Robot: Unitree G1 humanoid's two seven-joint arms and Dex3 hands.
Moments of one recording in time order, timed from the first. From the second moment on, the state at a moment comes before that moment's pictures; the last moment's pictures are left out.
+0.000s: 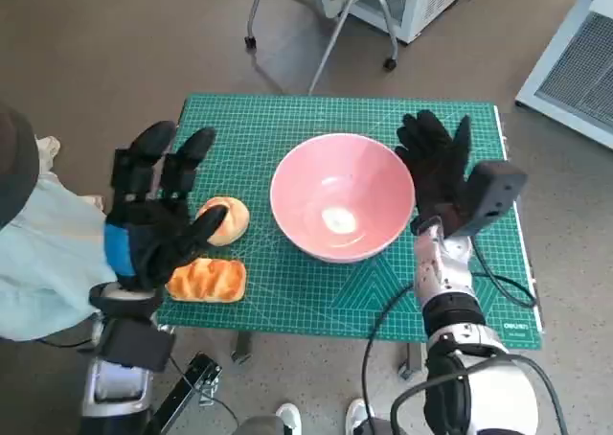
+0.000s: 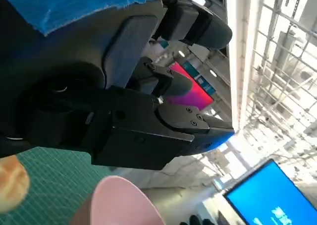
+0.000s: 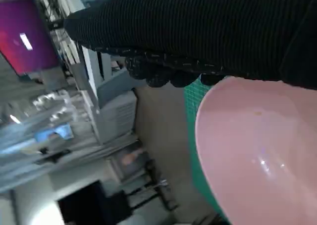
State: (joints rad) left arm -0.12 0.29 0.17 -0.11 0.24 -0.38 0.03; right arm -0.96 -0.04 -0.32 1.29 0.13 -0.46 0.06
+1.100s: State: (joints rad) left arm -0.01 0.83 0.32 -0.29 0.16 -0.23 -0.51; right arm -0.73 -0.18 -0.08 0.76 0.11 -0.90 0.30
